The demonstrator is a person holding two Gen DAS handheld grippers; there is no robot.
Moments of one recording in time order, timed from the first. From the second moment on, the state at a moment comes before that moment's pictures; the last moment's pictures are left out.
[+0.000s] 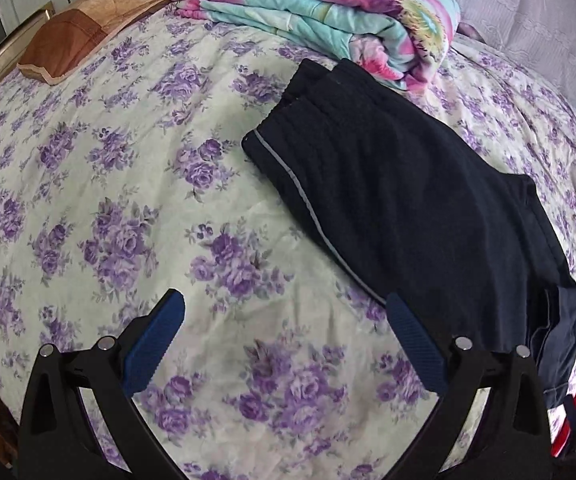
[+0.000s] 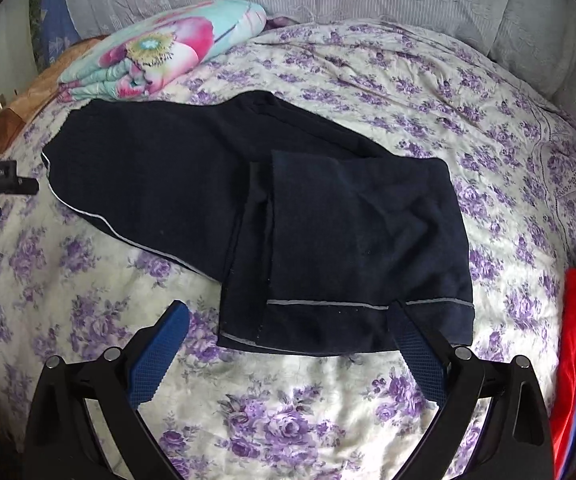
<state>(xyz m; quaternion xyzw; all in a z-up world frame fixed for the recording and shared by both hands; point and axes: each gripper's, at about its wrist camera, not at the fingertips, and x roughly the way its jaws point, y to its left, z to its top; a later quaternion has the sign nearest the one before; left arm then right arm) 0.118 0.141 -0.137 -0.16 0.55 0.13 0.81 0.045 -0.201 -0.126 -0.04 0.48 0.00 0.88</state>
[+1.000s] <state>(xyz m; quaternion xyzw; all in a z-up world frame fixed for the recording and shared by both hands) 0.192 0.166 -0.180 -0.34 0.45 0.02 0.83 0.100 -0.350 -0.168 0.23 0.45 0.03 0.86</state>
